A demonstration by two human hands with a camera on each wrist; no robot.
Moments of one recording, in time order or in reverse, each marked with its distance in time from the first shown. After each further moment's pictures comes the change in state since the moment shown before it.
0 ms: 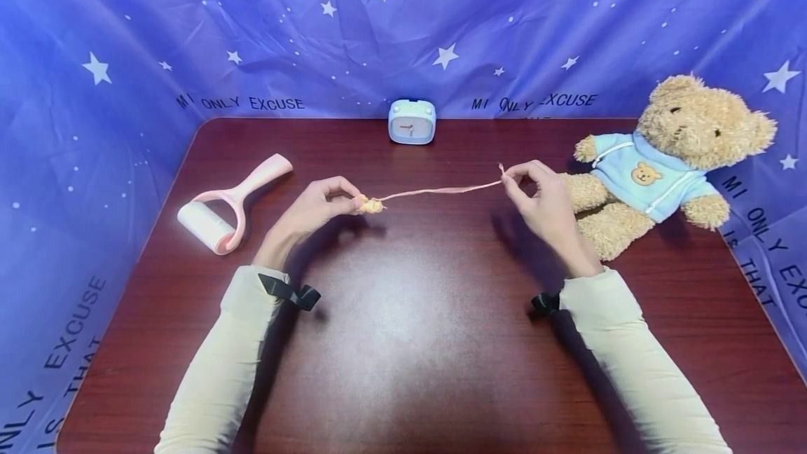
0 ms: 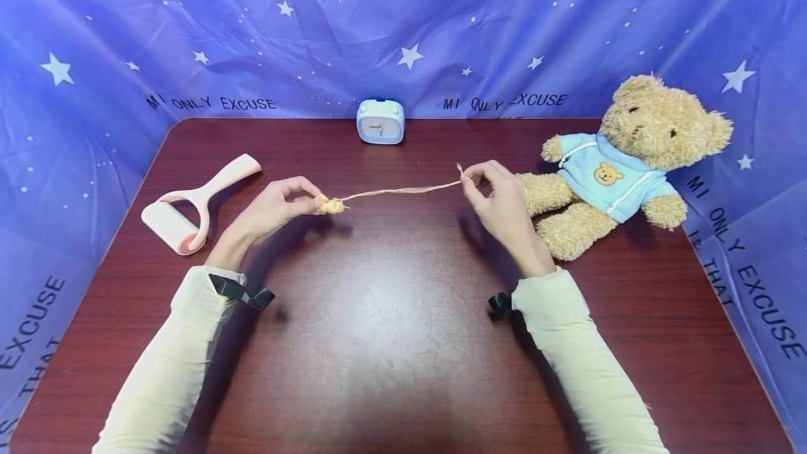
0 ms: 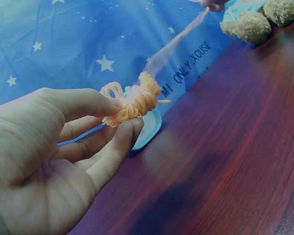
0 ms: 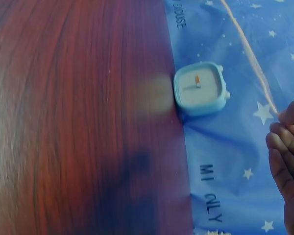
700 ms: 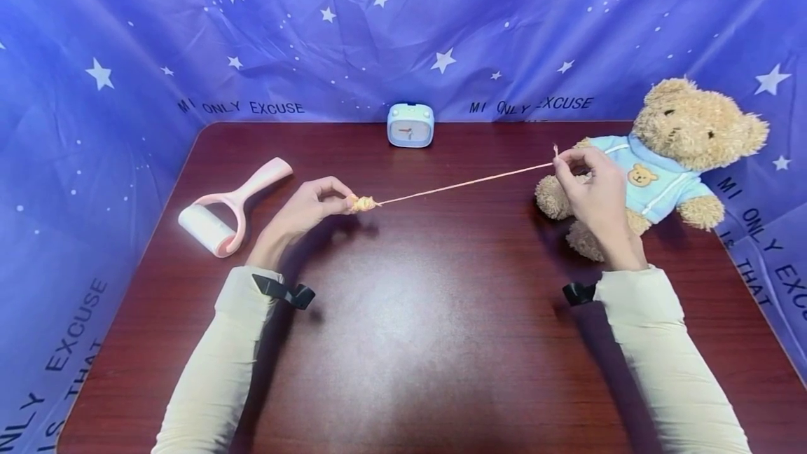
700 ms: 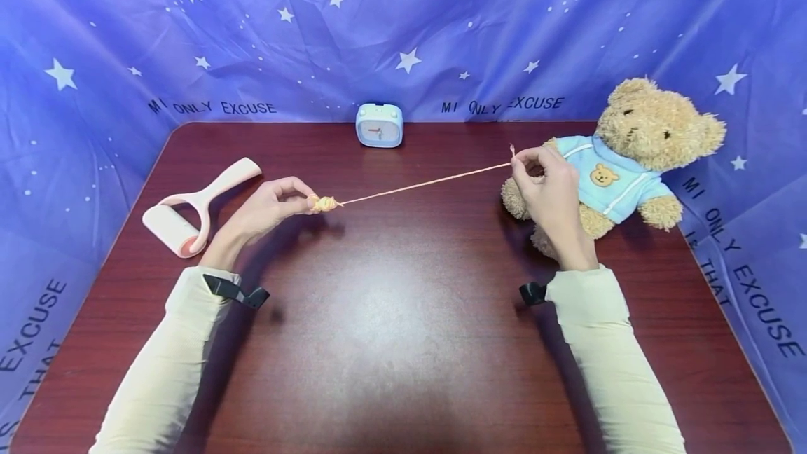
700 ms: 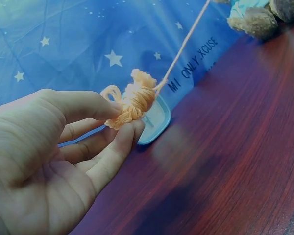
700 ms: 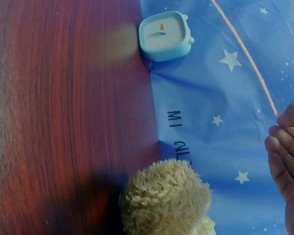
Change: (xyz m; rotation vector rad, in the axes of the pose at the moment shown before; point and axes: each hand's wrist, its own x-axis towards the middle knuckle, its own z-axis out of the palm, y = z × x) left_hand -0.002 0.000 -0.010 0.055 0.031 0.000; right_hand 0.010 0.015 -0.056 -0.136 0.164 0.069
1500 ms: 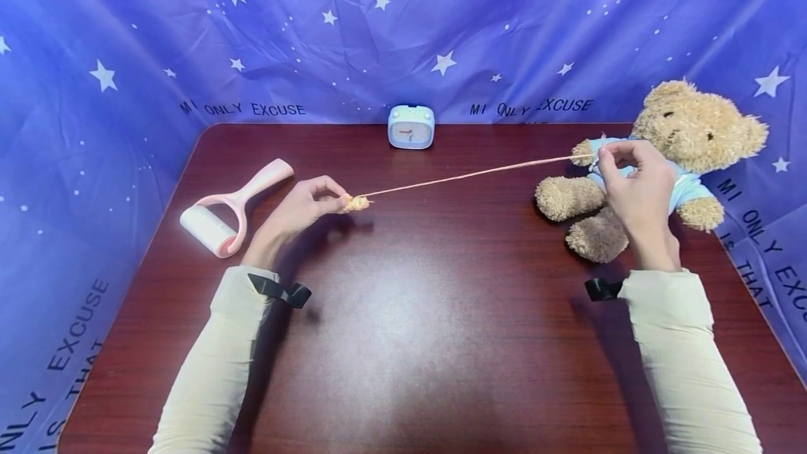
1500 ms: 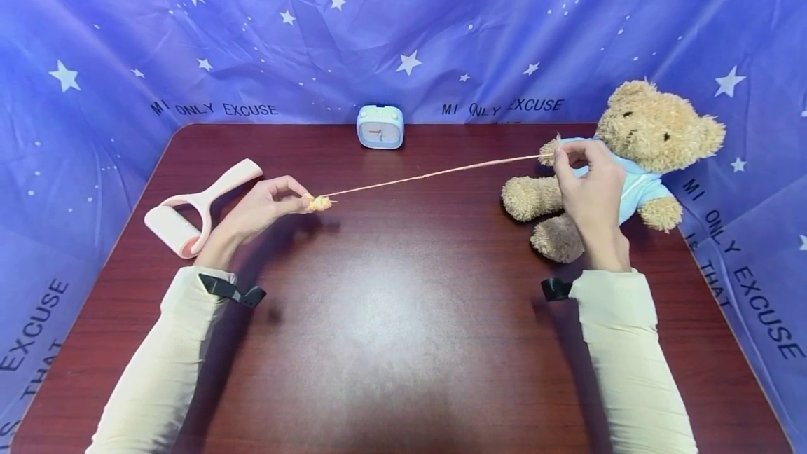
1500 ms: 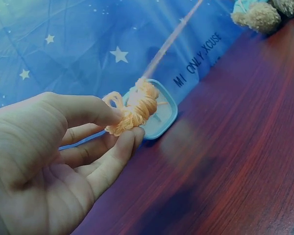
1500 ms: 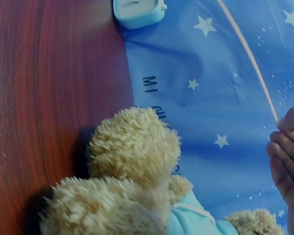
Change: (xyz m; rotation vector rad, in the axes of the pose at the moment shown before) left_hand -0.003 0.001 -0.009 0.086 0.037 -0.009; right_hand 0.010 0.012 -0.034 -0.072 0.169 0.125
